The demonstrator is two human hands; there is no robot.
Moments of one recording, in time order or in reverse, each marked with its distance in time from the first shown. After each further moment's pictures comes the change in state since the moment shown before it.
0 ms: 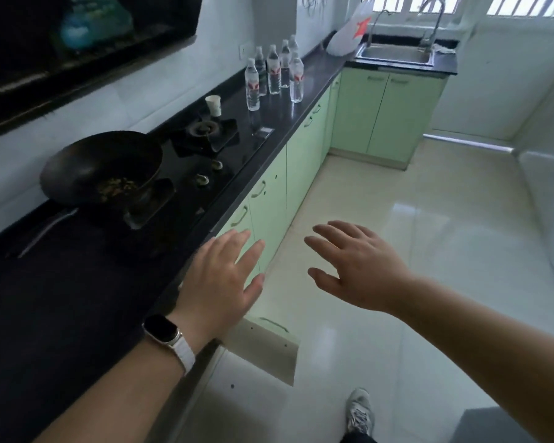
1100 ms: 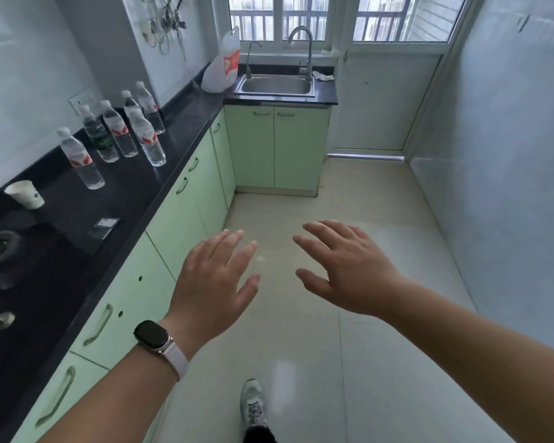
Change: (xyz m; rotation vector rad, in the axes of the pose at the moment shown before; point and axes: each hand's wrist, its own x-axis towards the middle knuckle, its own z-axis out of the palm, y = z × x) left_hand 0.478 0.141 0.158 -0.121 0.140 0.252; right_hand 0.082 0.445 0.004 -0.088 0.114 0.300
